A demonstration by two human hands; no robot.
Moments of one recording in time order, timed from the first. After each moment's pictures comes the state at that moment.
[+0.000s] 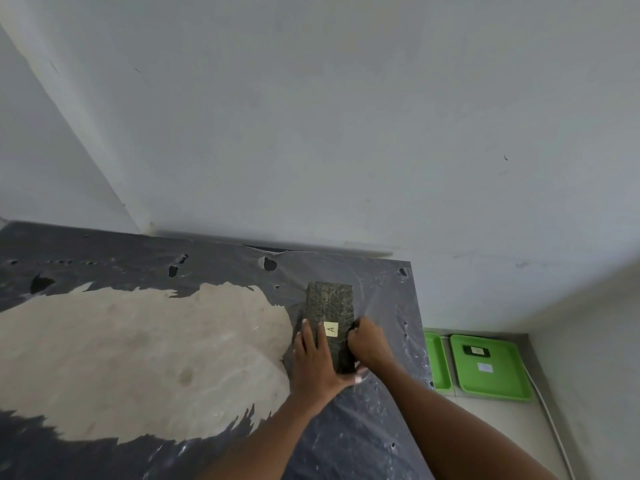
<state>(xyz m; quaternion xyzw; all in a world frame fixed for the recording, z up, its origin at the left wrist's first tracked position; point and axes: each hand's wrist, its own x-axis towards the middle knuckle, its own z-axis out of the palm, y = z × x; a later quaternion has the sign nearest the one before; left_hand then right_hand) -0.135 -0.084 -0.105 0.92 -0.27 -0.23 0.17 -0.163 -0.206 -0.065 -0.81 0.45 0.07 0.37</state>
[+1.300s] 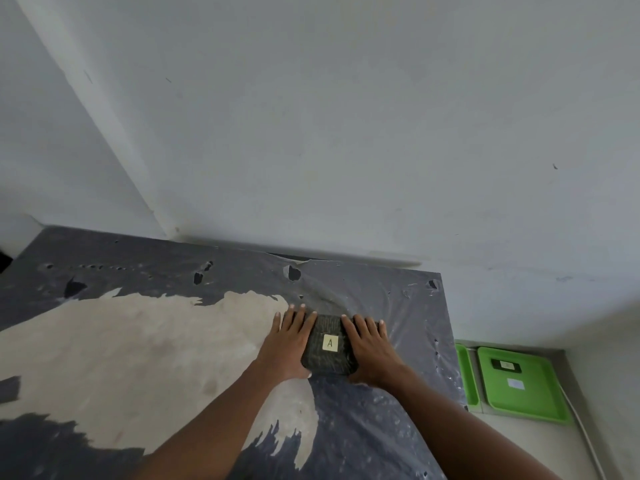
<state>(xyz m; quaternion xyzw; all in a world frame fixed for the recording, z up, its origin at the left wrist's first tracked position) -0.004 -0.029 -0.106 0.86 -0.48 -0.17 0.00 -0.131 -0.209 -0.106 -0.98 0.10 0.15 0.08</state>
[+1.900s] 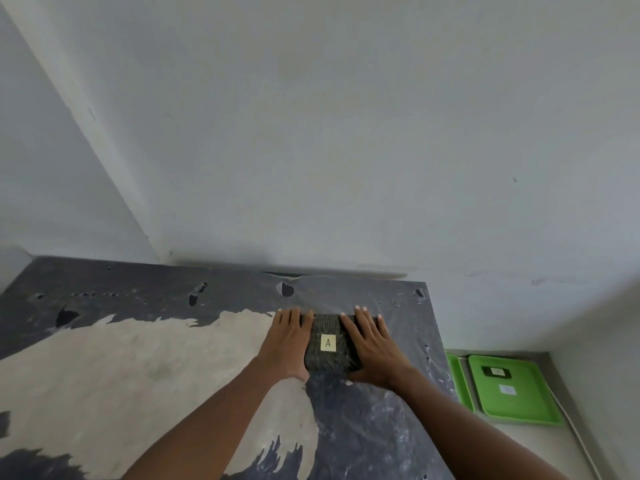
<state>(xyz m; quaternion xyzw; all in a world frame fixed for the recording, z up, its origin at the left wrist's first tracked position) 0.003 -0.036 -0.061 0.85 -0.52 -0.07 -0.01 -0.144 -0.209 -0.065 -0.99 0.09 0.09 0.06</state>
